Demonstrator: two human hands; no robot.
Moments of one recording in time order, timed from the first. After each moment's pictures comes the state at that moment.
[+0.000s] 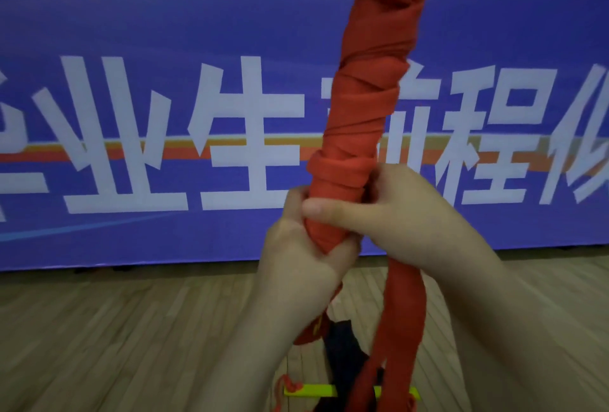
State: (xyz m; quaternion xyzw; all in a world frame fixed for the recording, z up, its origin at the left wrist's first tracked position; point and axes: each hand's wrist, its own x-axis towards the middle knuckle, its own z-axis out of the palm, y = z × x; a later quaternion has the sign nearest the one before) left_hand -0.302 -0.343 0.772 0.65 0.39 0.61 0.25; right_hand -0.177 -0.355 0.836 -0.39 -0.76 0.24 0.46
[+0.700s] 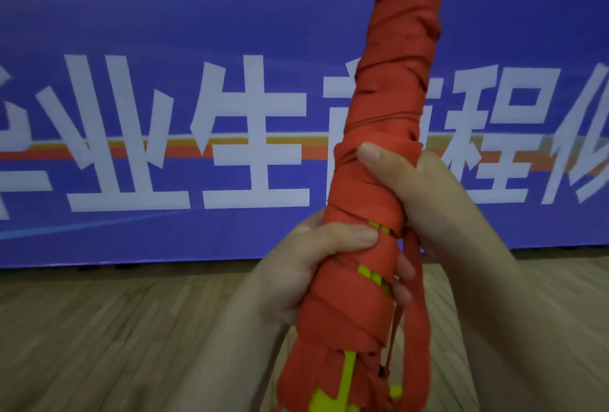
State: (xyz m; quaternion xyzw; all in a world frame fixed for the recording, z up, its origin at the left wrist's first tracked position) left_hand -0.309 -0.360 0.788 0.59 0.09 0.38 0.71; right_hand -0.172 -0.350 0.833 -0.33 -0.66 0.35 0.58
